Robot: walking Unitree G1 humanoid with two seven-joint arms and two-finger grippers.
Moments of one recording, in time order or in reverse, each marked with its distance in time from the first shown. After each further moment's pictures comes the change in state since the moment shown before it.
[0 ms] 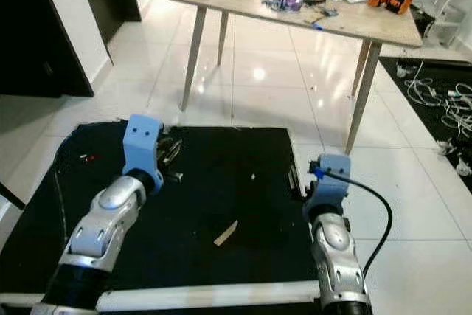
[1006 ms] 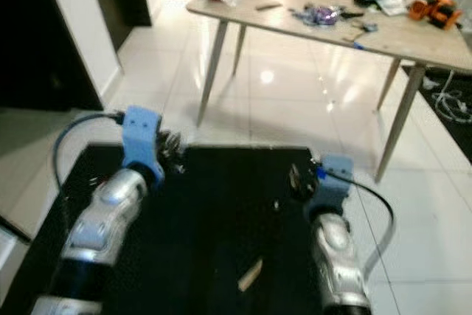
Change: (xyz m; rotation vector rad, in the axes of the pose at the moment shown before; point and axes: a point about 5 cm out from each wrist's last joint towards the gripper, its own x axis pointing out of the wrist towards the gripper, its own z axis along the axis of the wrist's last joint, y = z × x) left arm 0.003 -0.002 0.002 -0.008 -0.007 -0.009; right arm -0.002 -0.004 0.000 0.031 -0.006 -0.050
